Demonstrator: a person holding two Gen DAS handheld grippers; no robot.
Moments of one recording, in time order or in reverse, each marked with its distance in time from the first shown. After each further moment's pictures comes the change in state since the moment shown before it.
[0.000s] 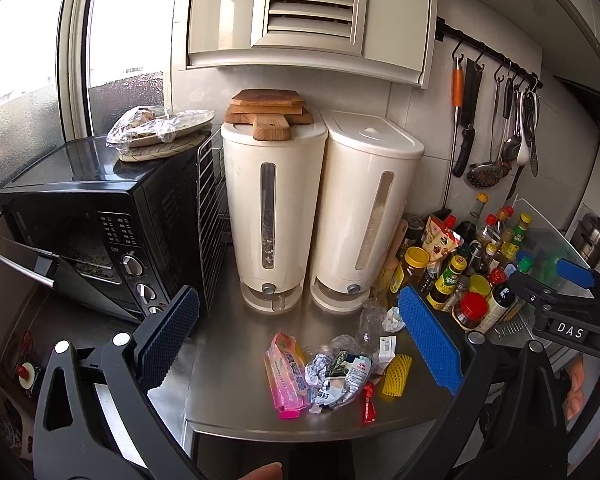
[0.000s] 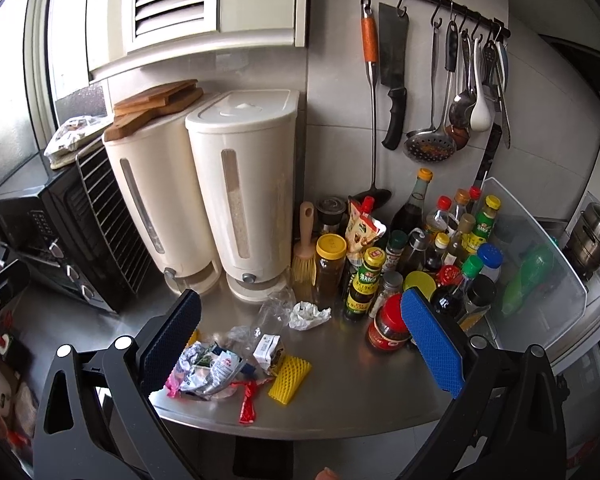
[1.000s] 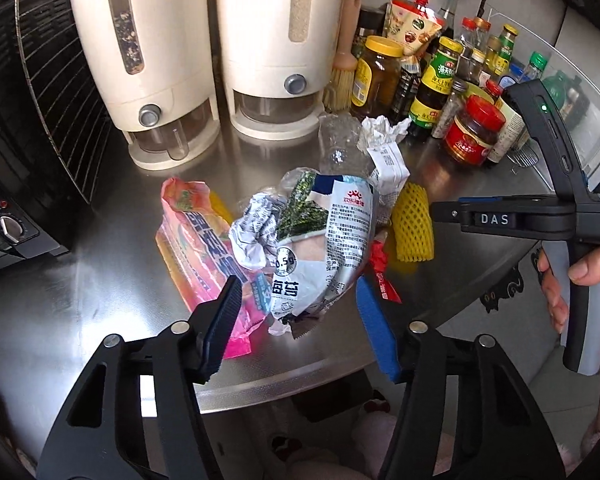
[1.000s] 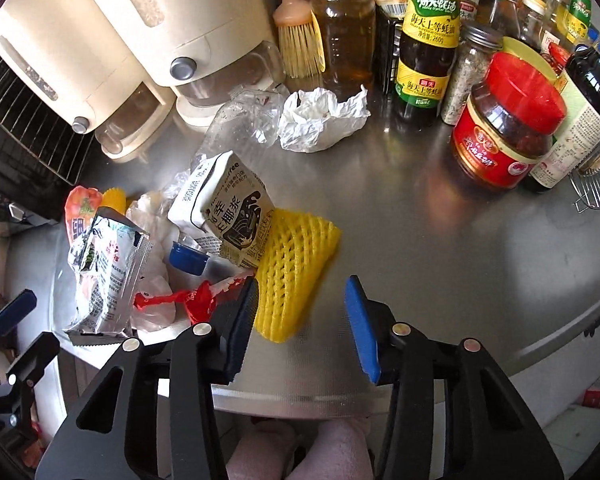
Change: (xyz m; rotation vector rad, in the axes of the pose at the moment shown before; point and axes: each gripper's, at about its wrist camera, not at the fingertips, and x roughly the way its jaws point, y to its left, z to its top) left arm 0.195 -0.034 -0.177 0.229 0.425 -0.221; right arm 0.244 -0.026 -0.158 0.148 0.506 0.117
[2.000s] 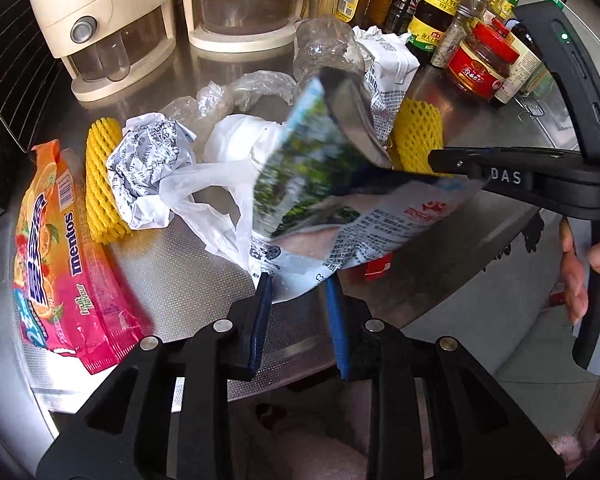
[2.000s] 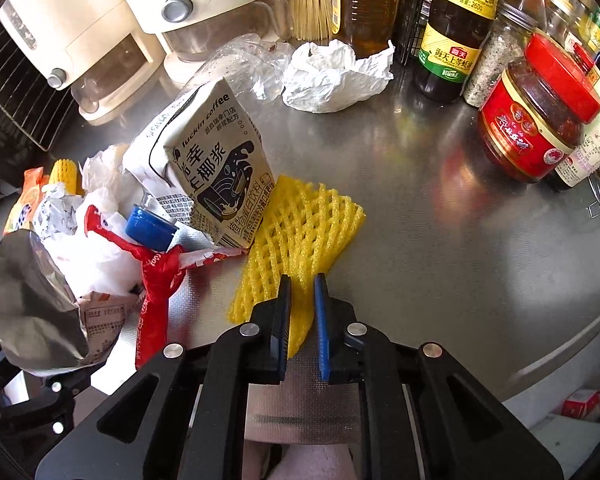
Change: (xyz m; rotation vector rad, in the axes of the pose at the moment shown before) left arm 0.076 -0.012 -0.030 0.008 0.177 -0.063; right arm 0.037 0.009 -0.019 -0.057 0.021 -0.060
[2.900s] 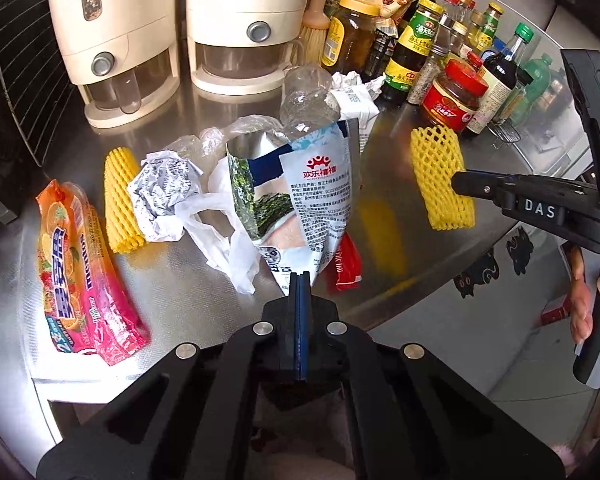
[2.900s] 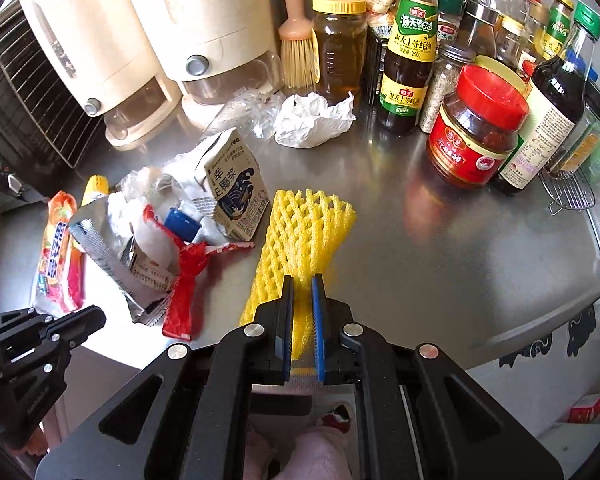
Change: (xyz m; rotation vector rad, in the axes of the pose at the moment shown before) left arm -0.039 -0.010 -0.009 -0.015 -0.132 -0.027; right arm -0.061 -0.018 -0.026 0.001 -0.131 0.009
